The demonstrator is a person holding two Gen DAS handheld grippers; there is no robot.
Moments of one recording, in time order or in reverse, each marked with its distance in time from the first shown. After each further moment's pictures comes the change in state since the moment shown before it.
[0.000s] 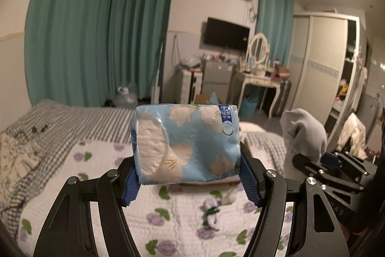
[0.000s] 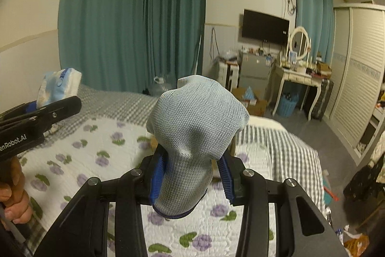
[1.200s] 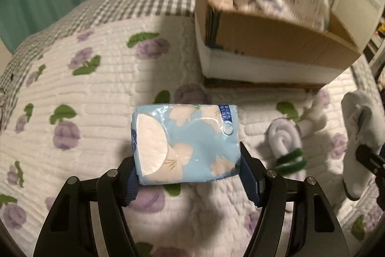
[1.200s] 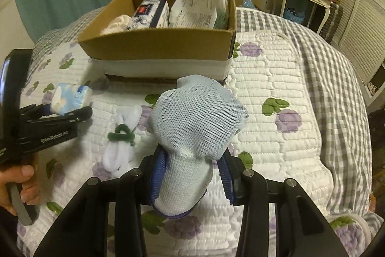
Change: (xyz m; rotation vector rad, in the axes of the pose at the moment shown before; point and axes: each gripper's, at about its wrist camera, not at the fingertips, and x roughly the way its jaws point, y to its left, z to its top) left arm 0.214 0.019 -0.168 0.054 0.617 0.164; right arm 0.186 -0.056 -0.138 0.132 0.508 0.008
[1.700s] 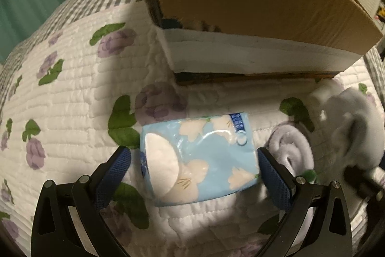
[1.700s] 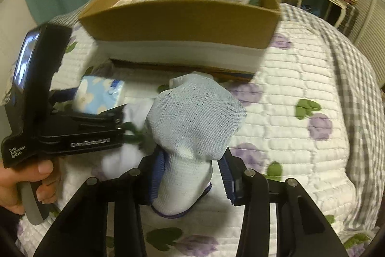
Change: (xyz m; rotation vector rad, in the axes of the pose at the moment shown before) left arm 0.054 -0.032 0.014 0.065 0.076 0.029; right arm 0.049 0.014 0.004 -0.046 0.066 0.044
